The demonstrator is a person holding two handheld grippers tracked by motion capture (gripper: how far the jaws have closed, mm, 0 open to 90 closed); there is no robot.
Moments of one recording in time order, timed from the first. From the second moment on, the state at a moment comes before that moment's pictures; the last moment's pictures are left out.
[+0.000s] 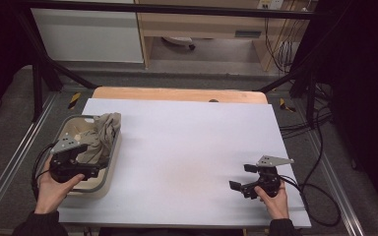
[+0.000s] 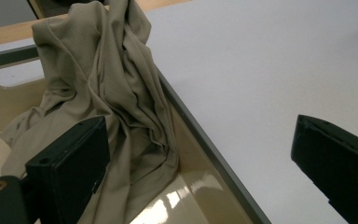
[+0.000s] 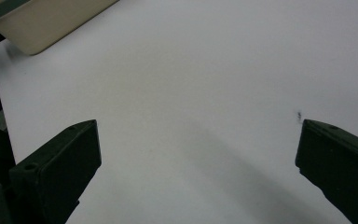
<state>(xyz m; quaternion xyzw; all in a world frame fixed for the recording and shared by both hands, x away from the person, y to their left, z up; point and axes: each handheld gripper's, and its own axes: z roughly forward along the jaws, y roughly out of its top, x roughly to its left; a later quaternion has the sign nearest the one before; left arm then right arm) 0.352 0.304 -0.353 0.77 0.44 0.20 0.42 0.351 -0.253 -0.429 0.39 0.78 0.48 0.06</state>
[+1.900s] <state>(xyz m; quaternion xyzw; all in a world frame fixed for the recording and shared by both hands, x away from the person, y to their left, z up) 0.444 0.300 -0.371 0.76 0.48 0.26 0.35 0.351 -0.253 -0.429 0.39 0.79 0.48 0.06</state>
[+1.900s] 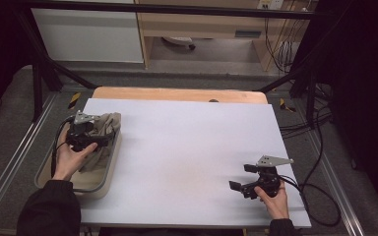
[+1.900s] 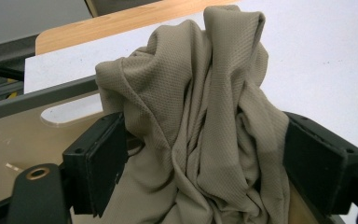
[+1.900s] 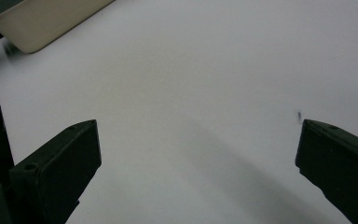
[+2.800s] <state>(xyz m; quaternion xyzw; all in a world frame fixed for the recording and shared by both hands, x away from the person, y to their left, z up) 0.461 0.299 -0.390 0.77 0.49 0.23 0.34 0.351 -0.253 -0.429 0.39 0.79 0.48 0.06</state>
